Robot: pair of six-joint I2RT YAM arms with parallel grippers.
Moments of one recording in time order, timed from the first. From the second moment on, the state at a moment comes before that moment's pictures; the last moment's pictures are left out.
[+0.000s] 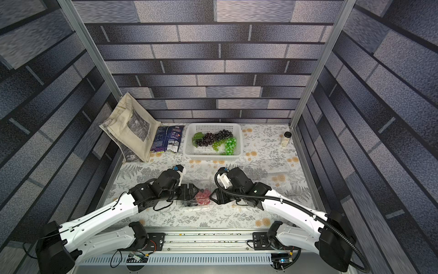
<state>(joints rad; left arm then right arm) -0.82 1.01 0.70 -0.54 0.10 -0.72 0.89 1.10 0.67 -0.37 -0.39 0.58</state>
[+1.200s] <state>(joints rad) -0.77 1.05 0.70 -0.51 0.05 -0.78 0.98 1.44 0.69 -0.11 -0.31 0.73</state>
